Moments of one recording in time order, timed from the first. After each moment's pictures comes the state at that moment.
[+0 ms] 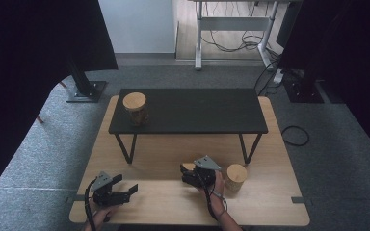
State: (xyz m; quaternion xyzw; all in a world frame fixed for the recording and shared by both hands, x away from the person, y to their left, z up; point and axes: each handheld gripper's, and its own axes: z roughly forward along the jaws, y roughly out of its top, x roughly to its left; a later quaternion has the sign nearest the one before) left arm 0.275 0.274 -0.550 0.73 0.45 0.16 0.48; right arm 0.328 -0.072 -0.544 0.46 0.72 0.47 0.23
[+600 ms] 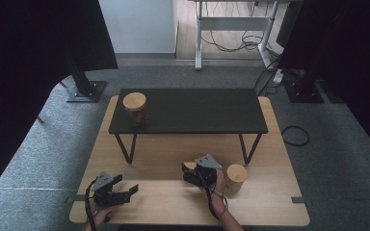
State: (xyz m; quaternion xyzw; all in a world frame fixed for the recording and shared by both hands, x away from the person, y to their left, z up) left arm 0.274 0.272 -0.550 0.73 0.45 0.17 0.48; right arm 0.329 -0.075 -0.537 0.46 0.72 0.47 0.24
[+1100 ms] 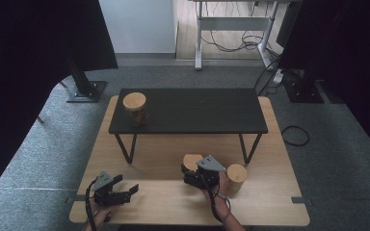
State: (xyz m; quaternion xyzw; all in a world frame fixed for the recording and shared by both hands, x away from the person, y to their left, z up) left arm 0.275 0.272 -0.550 0.73 0.46 0.16 0.48; right arm 0.308 -0.079 -0.509 0.43 0.72 0.49 0.25
